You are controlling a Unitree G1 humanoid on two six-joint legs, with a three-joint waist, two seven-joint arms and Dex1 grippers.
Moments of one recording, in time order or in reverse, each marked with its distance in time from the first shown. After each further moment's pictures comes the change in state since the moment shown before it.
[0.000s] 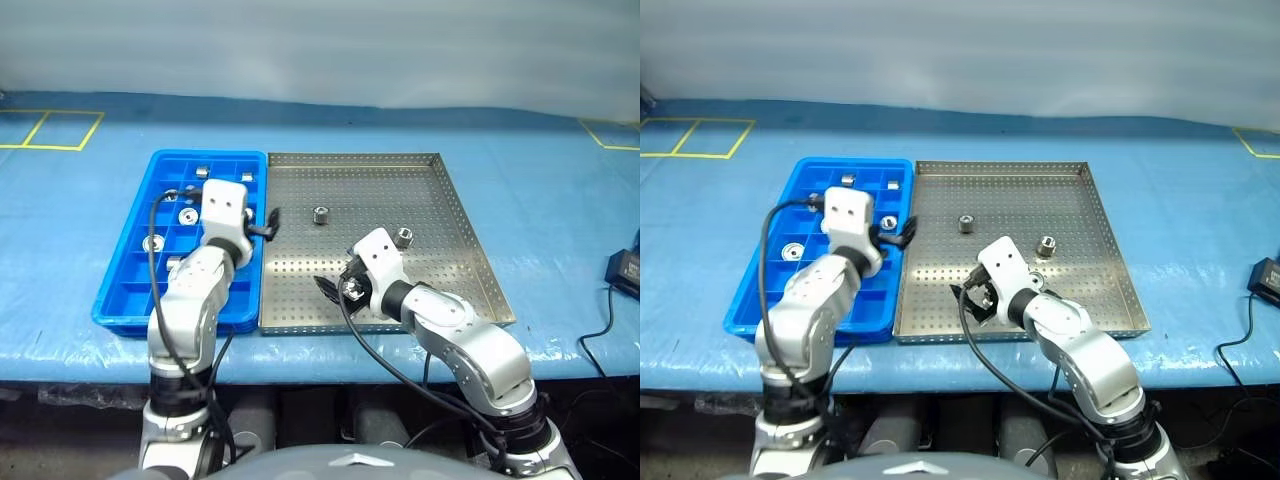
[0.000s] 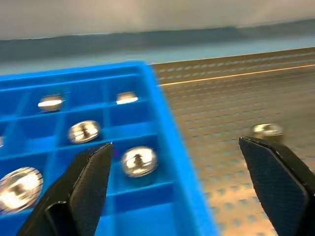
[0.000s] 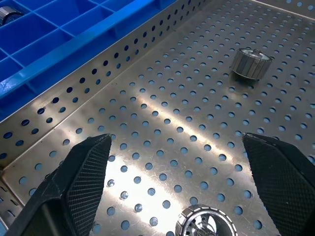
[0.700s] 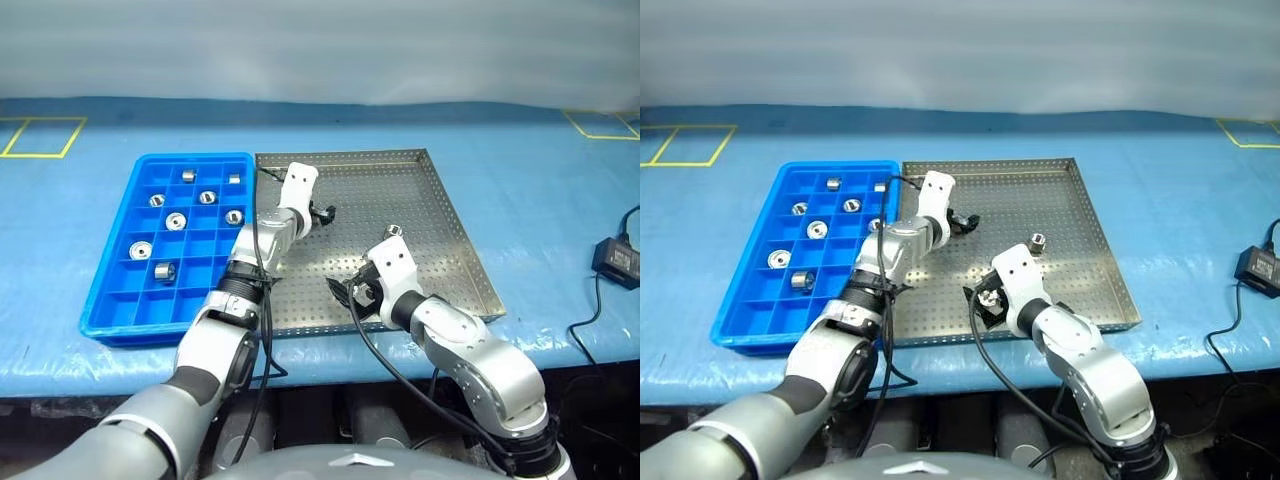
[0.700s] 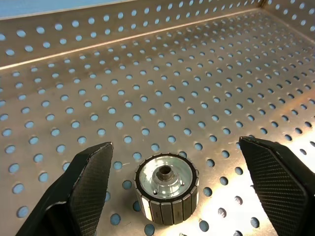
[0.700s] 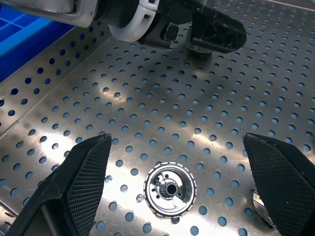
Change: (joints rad) left arm -0.479 -0.083 -0.044 1.156 0.028 -0.413 0.076; right arm 0.098 0.016 -0.040 -0.091 -0.009 0.025 -0.088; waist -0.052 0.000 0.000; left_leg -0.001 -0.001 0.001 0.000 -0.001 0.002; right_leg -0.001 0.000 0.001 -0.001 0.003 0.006
